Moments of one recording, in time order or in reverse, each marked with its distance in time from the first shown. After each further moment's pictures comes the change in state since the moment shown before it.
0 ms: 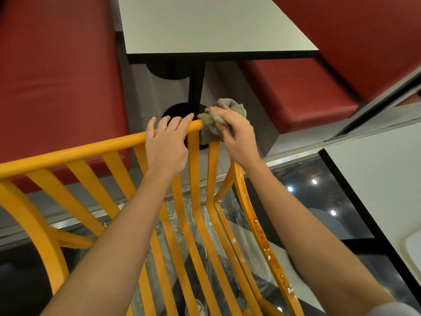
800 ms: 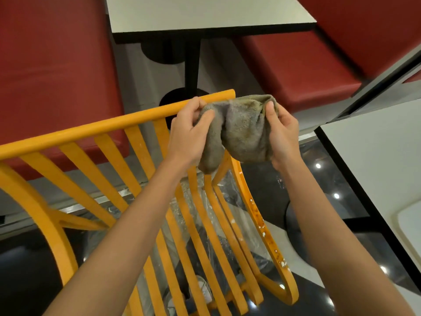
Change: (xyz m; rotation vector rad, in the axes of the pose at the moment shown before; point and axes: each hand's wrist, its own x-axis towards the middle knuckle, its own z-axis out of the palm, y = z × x) left_hand -0.020 0.075 -0.051 -1.130 -0.126 -0.217; right_hand -0.053 -0.031 -0.085 0.604 0.231 0.636
